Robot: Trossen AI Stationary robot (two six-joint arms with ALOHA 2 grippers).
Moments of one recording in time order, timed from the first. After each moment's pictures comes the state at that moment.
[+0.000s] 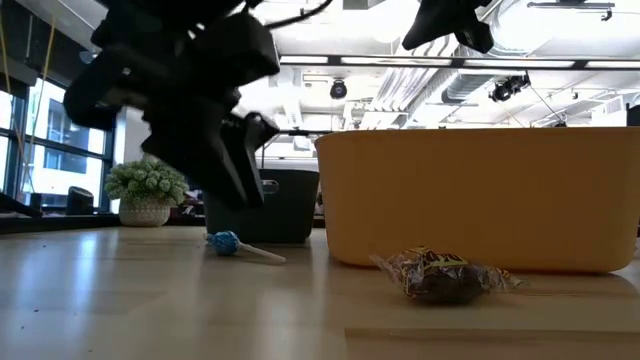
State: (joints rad) left arm -0.29 1.73 0.91 -0.13 -0.01 0.08; right arm 0.11 1.27 1.20 -0.69 0.33 0.76
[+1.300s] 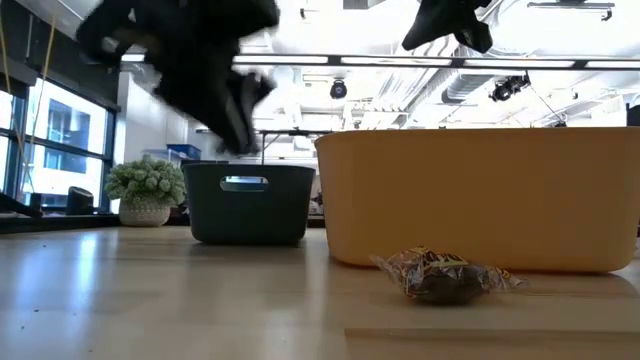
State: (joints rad) left arm -0.27 1.61 1.03 -0.38 -0.06 0.11; right arm 0.10 1.27 1.20 -0.69 0.33 0.72
